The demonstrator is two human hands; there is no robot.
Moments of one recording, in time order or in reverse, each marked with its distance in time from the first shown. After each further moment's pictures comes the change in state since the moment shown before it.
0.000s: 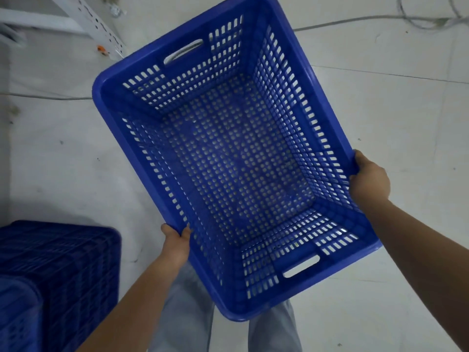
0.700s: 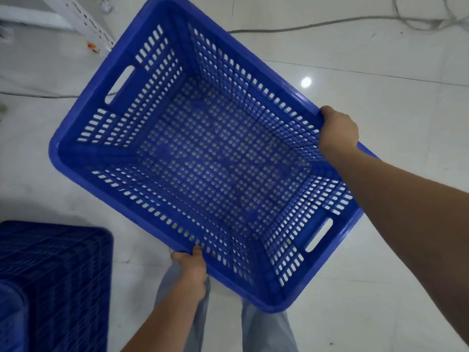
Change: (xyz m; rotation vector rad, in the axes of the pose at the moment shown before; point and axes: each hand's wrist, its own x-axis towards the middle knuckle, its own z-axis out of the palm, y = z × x) left_hand -0.008 -0.042 0.057 -0.345 0.191 -0.296; right_hand 0.046 -0.091 -0.028 -0.143 0.042 -0.208
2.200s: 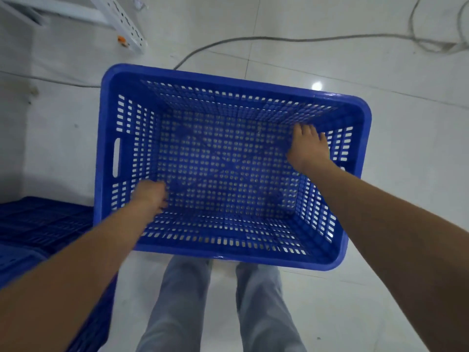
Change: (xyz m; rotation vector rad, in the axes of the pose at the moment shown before) left_hand 0.004 0.167 -0.067 0.438 -0.017 0.192; right_hand -0.036 -0.058 0.010 -0.276 -0.238 -0.223
